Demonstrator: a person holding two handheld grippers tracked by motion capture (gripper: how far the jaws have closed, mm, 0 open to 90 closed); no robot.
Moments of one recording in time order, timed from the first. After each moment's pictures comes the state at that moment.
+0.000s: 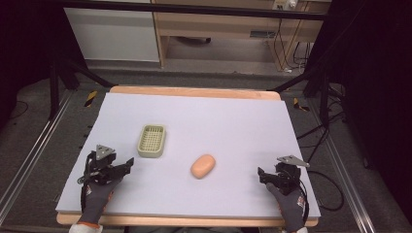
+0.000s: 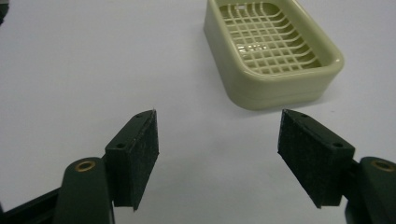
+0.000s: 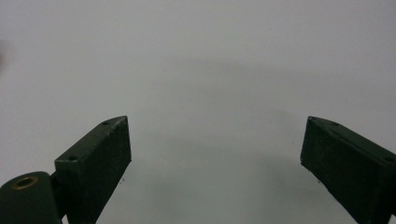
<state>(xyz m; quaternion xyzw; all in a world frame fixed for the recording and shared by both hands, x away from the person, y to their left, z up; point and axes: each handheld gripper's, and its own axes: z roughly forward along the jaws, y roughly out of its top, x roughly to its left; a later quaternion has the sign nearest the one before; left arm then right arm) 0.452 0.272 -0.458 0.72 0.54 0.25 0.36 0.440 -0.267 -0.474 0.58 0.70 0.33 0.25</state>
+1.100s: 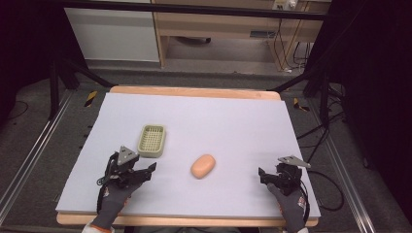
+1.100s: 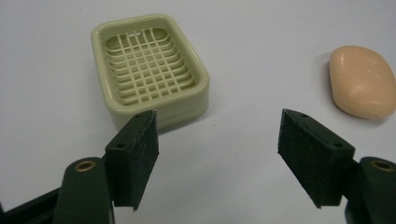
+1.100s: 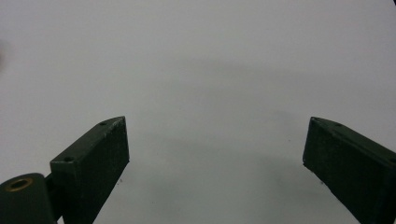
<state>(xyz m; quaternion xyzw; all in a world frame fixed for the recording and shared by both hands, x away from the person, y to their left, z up) 0.438 0.210 -0.441 0.76 0.46 0.22 0.40 0.439 -0.269 -0.474 0.58 0.70 0.33 0.25</state>
